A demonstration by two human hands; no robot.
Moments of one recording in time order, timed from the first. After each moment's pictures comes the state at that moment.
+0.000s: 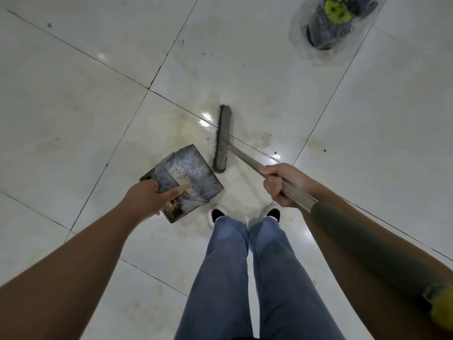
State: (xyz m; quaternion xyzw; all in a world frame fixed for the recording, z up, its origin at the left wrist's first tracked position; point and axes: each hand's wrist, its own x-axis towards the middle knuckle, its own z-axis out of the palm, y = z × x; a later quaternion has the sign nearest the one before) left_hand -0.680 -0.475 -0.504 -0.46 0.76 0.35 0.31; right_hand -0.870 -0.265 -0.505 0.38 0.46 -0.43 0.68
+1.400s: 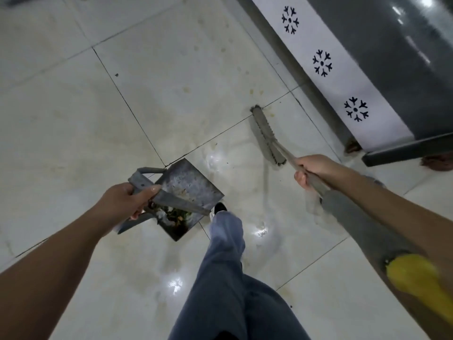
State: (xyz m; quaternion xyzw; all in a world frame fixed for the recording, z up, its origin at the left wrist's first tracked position) left_hand -0.929 -0.708 -0.472 -0.67 0.56 0.49 0.06; right_hand -1.282 -0.597 -0.479 0.16 0.72 -0.29 0.61
